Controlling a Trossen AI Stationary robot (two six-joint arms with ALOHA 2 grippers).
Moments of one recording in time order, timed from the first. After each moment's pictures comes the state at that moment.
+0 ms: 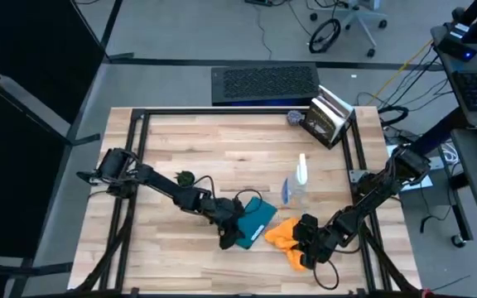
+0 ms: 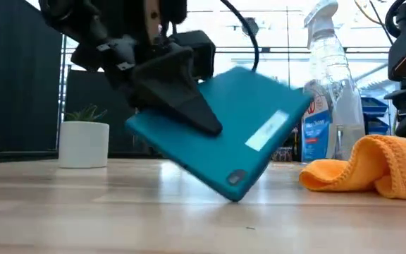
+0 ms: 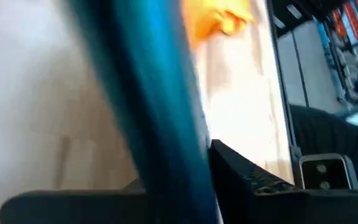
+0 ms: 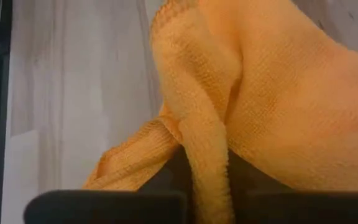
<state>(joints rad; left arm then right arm) -0.26 1.90 0.94 0.30 0.24 -0.68 0.80 1.65 0.62 0.03 0.30 1.03</state>
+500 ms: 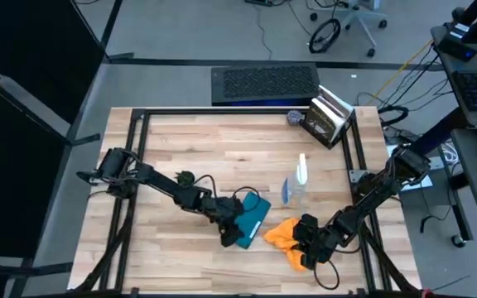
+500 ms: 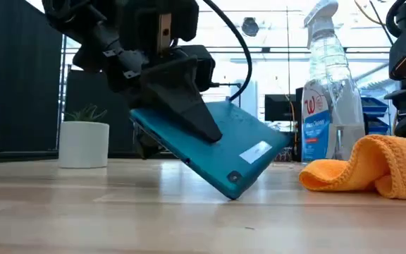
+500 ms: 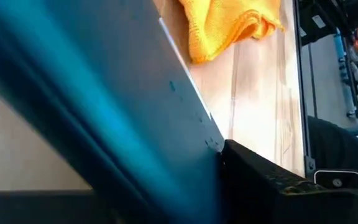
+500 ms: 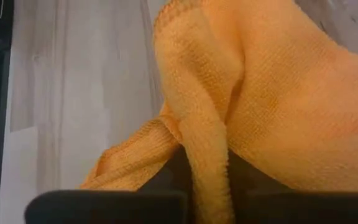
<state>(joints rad) -0.25 1.90 0.95 0.25 0.22 -0.73 0.80 1.66 0.62 0.03 0.30 1.00</state>
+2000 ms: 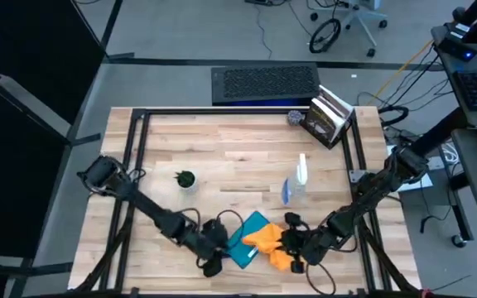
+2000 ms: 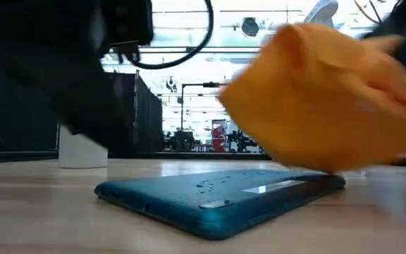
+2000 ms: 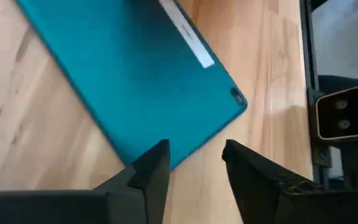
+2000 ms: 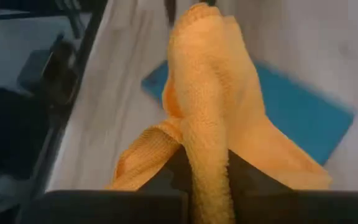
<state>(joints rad) -0.57 1.85 0.97 0.11 -0.18 -0.78 0.70 1.66 0.84 0.07 0.46 0.52</state>
